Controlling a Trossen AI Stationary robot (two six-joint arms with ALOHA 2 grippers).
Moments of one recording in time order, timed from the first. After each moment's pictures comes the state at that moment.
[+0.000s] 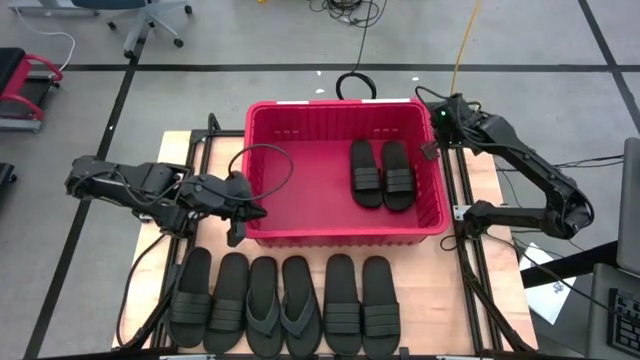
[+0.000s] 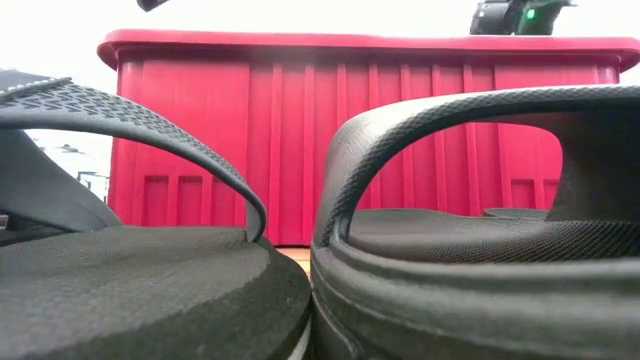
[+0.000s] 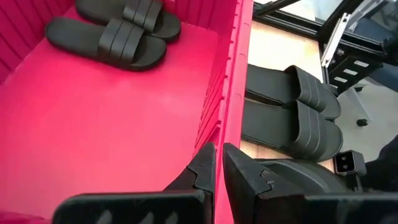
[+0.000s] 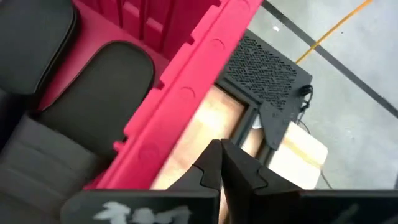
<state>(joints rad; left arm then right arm) -0.21 1.05 1.20 -0.83 -0.16 -0.43 -0.89 1.08 1.08 -1.06 0.31 -0.02</state>
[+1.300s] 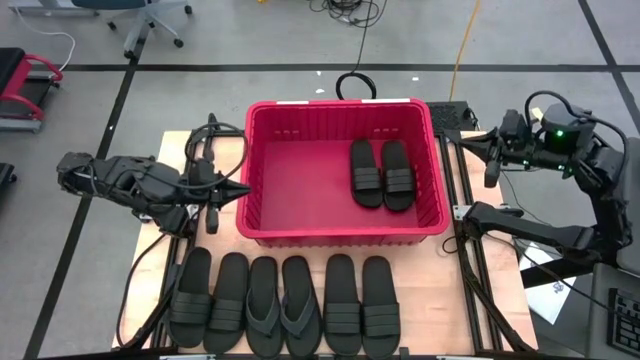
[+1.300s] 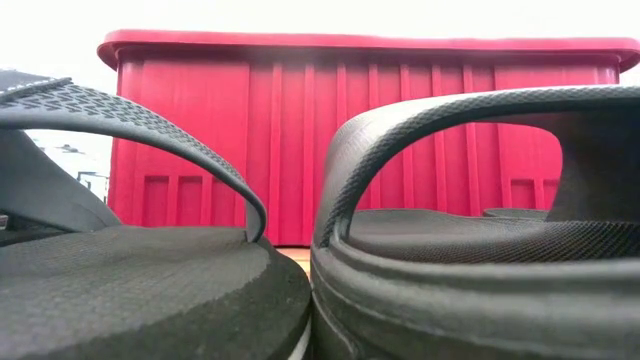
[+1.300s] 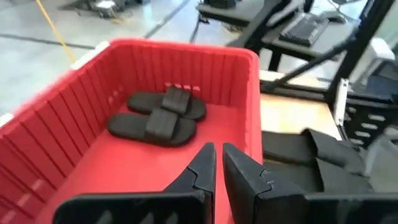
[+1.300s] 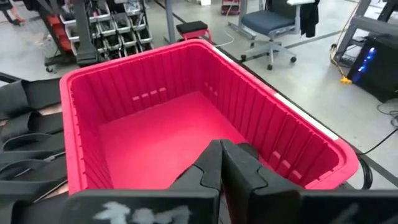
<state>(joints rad) -0.30 0.87 1.20 -0.73 -0.42 -0.26 -0.71 0.71 1.46 -1.16 -0.24 -0.06</state>
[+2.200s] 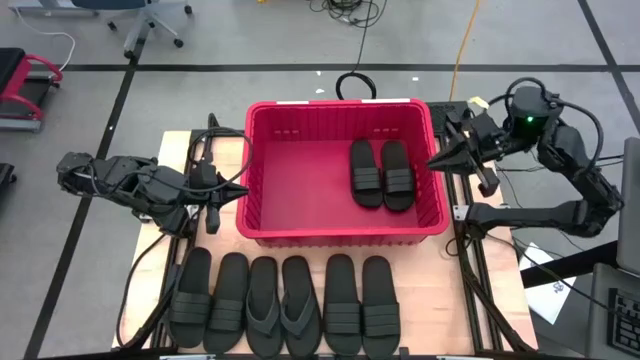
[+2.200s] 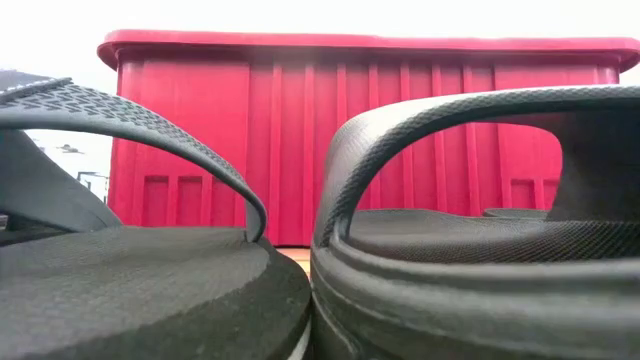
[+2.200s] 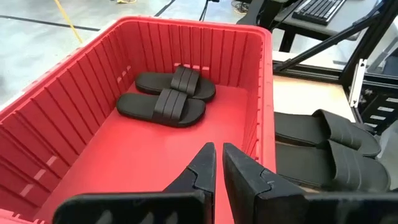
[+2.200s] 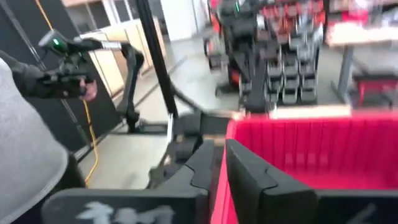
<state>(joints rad) -0.30 0.87 1.20 -0.82 -0.45 -0.29 -0.44 0.91 1.46 -0.71 -0.73 0.06</state>
